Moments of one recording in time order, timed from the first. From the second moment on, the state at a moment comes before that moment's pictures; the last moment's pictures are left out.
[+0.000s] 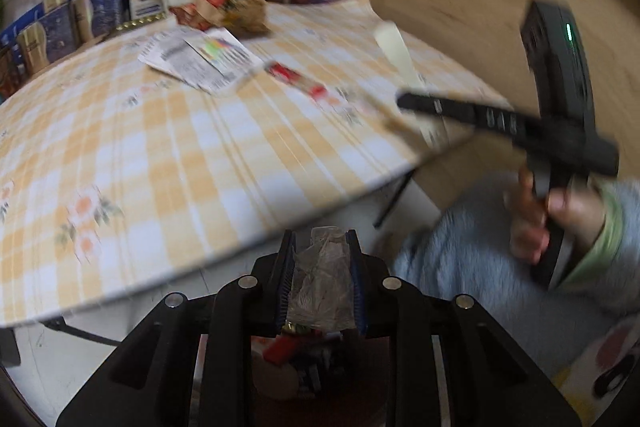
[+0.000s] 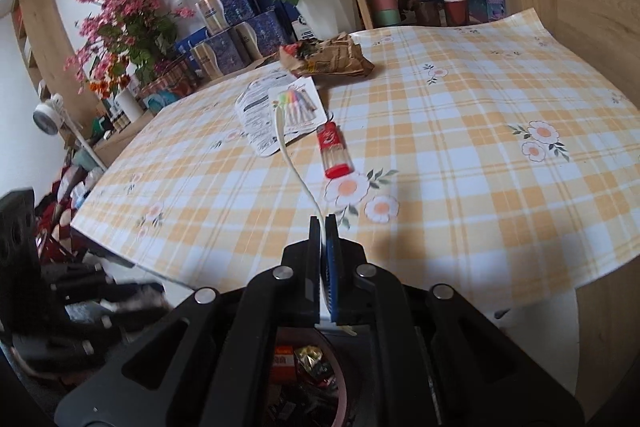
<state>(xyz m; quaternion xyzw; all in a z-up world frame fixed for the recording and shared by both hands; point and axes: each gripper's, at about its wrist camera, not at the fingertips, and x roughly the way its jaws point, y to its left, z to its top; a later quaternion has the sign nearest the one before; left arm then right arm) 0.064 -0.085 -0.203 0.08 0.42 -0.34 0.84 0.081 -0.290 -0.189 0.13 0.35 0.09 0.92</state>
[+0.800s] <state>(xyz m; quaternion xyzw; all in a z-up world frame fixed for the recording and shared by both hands) 0.056 -0.075 -0.295 0.10 0.53 -0.30 0.79 0.040 -0.265 -0.195 0.07 0.38 0.09 0.92</state>
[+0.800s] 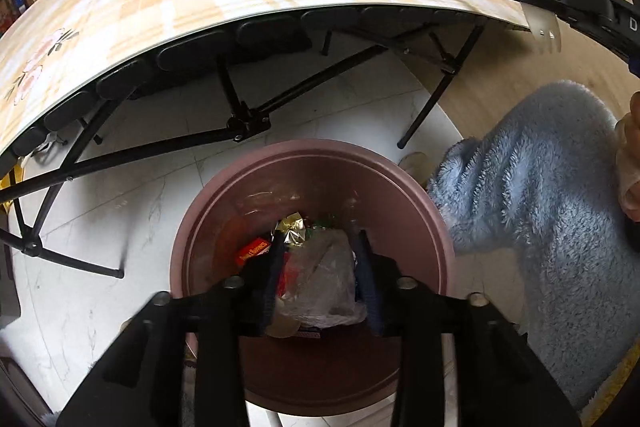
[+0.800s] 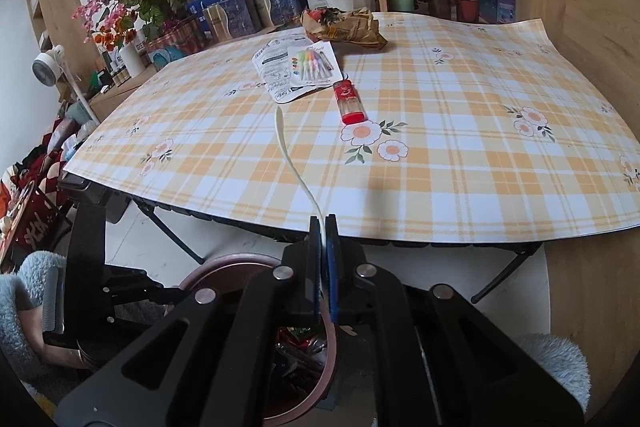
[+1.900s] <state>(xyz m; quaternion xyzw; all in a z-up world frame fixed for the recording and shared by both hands) 0.039 0.077 -0.160 -0.10 0.29 -0.10 0.95 0.030 -0.153 -0.248 -0.09 0.47 0.23 0.85</state>
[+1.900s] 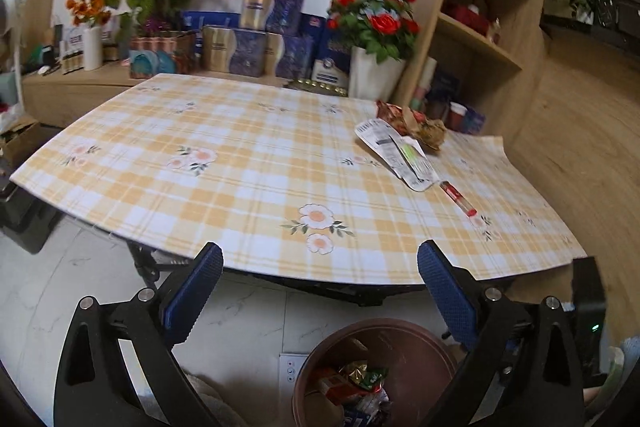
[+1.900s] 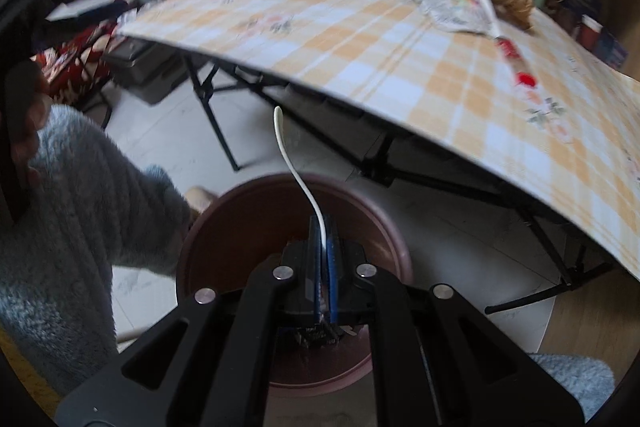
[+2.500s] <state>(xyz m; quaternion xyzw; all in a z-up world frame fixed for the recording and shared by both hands) 0.039 0.070 -0.171 -0.11 0.30 -0.11 0.94 0.035 -0.149 -0.274 -0.08 0.52 0.23 0.82</state>
